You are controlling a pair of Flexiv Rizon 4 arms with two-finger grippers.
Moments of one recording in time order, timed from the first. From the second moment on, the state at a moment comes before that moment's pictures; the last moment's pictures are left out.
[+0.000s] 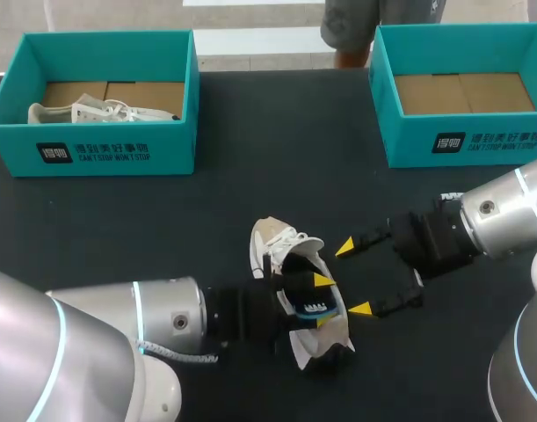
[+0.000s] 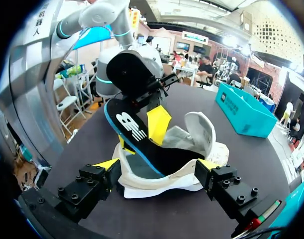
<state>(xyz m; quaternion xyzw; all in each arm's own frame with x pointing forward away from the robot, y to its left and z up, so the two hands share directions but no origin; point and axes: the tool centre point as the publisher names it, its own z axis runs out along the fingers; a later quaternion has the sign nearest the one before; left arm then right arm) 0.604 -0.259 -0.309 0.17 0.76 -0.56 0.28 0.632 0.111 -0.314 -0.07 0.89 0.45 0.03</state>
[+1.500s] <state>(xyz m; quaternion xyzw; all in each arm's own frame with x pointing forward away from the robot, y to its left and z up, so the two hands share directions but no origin) 0.637 -0.249 -0.346 0.19 0.81 -0.46 0.30 0.632 0.111 -0.314 -0.07 0.89 0.45 0.03</state>
